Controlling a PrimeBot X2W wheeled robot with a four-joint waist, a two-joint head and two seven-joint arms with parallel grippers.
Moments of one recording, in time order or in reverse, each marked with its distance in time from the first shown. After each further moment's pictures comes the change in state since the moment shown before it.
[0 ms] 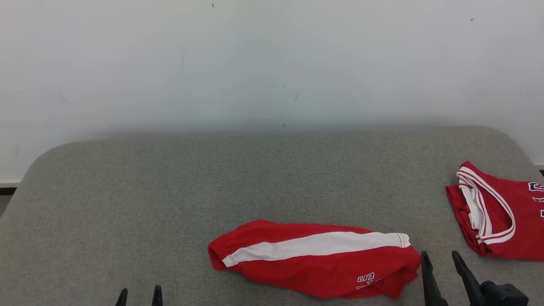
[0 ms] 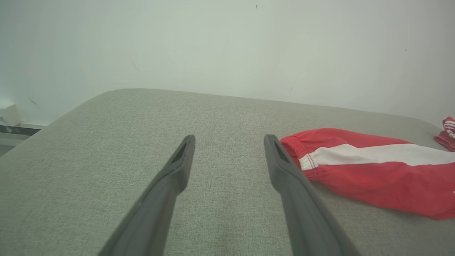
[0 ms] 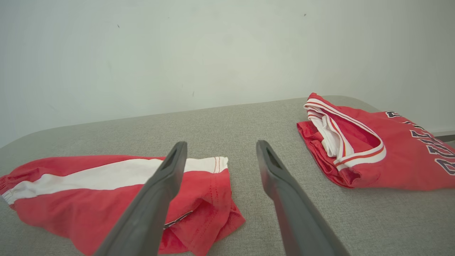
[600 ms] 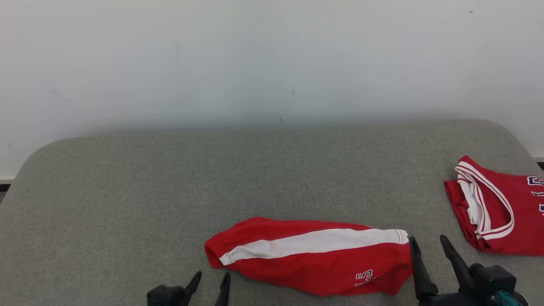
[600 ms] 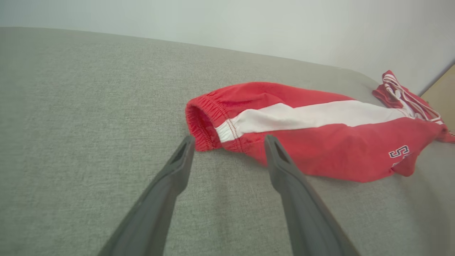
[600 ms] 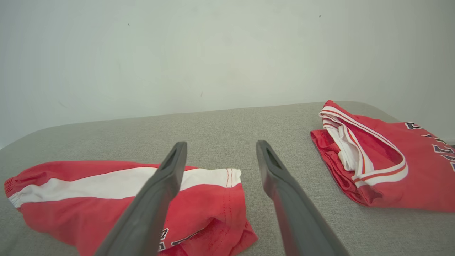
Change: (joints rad) left arm -0.202 -0.011 -0.234 0.243 -0.117 -0.016 0.125; right arm -0.052 -0.012 0.038 0.000 0.000 0.000 0.033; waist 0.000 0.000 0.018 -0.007
